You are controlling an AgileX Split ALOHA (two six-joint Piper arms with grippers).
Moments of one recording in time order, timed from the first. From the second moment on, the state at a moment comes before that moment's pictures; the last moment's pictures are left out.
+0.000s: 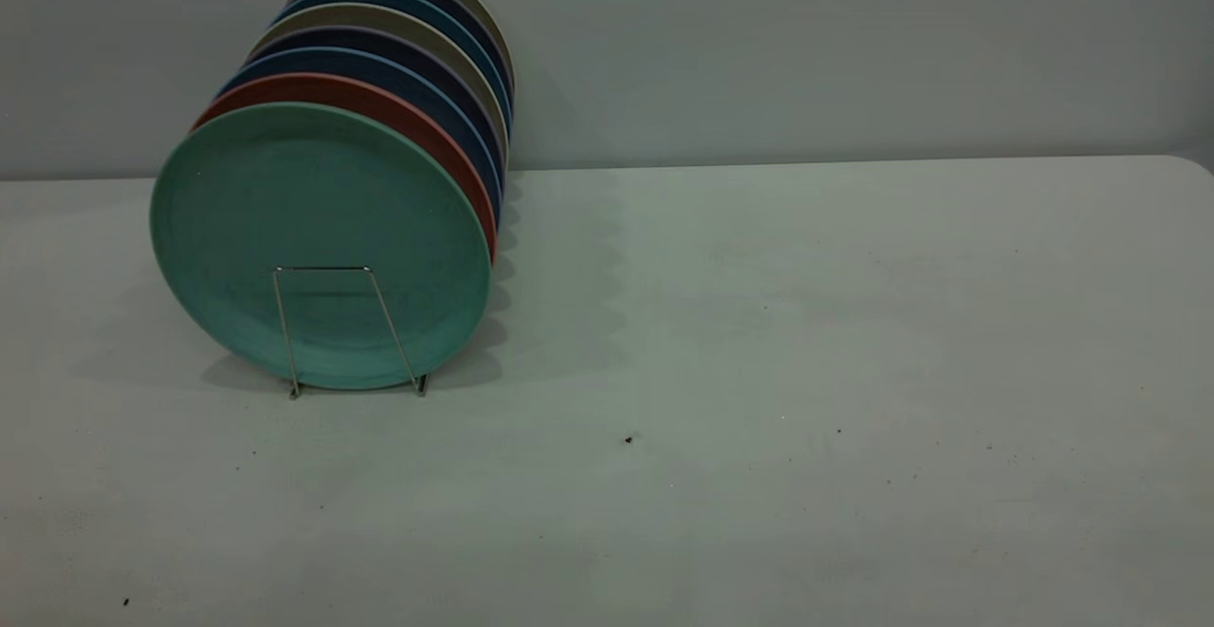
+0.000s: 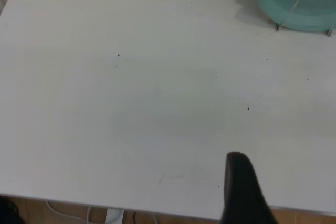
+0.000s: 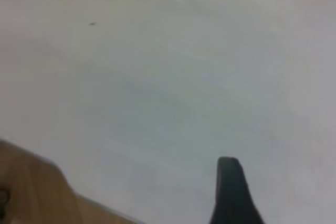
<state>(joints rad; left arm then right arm) 0.04 -0.02 -0.49 0.08 1.14 -0.12 0.05 -0.02 -0.48 0.25 1.17 -0.40</state>
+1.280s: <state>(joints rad) 0.04 -0.02 -0.49 0.08 1.14 -0.12 0.07 -0.02 -0.48 0.01 1.14 -0.03</state>
